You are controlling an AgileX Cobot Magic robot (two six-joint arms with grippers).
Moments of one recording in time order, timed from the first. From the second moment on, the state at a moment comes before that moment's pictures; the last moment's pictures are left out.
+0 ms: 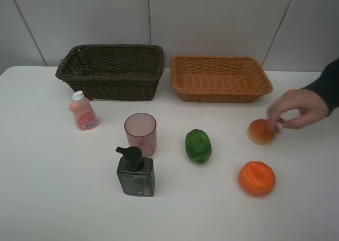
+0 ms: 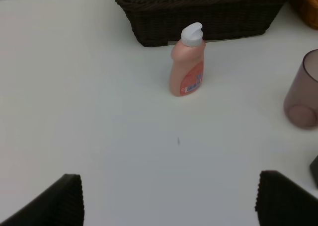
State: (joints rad) left arm -0.07 -0.01 -0.51 0.00 1.07 -0.01; right arm -0.06 0.00 -0.52 -0.11 1.06 0.09
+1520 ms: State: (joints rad) left arm -0.07 -0.01 -0.51 0.00 1.07 -0.01; right arm -0.06 0.00 -0.52 -0.11 1.06 0.09
